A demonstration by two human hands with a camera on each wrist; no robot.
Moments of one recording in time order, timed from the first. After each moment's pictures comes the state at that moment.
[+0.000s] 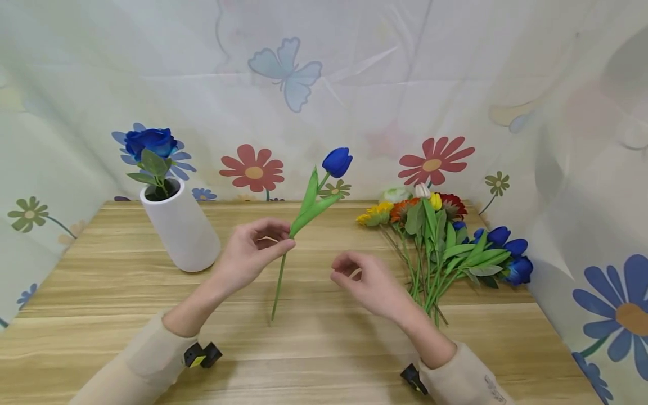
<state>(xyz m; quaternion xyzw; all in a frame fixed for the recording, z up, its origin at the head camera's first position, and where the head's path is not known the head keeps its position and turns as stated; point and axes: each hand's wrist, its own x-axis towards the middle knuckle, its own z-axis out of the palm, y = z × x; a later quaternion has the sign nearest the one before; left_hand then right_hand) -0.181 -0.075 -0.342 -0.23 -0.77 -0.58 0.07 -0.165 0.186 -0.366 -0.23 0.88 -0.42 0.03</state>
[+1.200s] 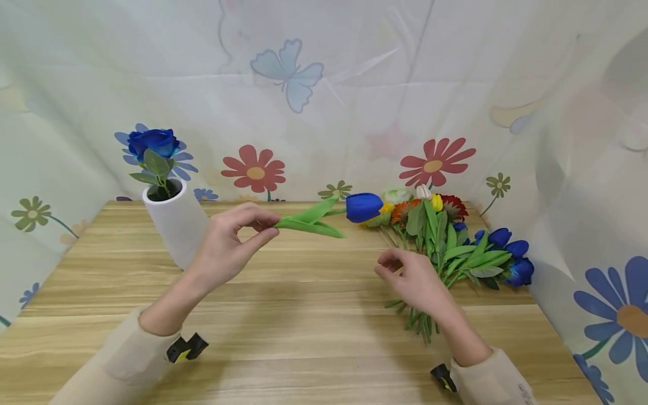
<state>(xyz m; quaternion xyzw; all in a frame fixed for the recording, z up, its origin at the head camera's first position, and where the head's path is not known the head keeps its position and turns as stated) -0.177 -0.097 -0.314 -0.32 -0.80 -0.45 0.21 -0.174 0.252 -0.371 -0.16 0.93 -0.32 -0.01</state>
